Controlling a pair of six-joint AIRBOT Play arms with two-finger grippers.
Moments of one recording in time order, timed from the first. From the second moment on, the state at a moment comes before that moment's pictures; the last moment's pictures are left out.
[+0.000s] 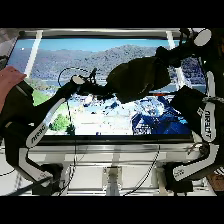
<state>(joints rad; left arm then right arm) -0.39 -1.76 1.37 0.50 -0.86 -1.46 -0.01 -1.70 1.96 -1.16 1.36 1.72</state>
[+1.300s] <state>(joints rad) -0.49 -1.90 1.37 0.50 -0.53 -1.66 -0.01 -1.70 1.96 -1.04 1.38 1.67</state>
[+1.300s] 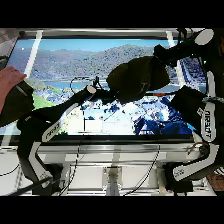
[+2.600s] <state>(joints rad) -0.22 -1.83 1.98 0.35 -0.76 -1.51 -0.11 -1.79 2.05 -0.63 1.29 1.59</state>
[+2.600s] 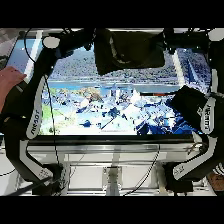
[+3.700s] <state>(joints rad) -0.18 -1.81 1.95 1.45 -1.76 -1.60 0.19 -1.55 1.21 -0.91 1.62 1.48</state>
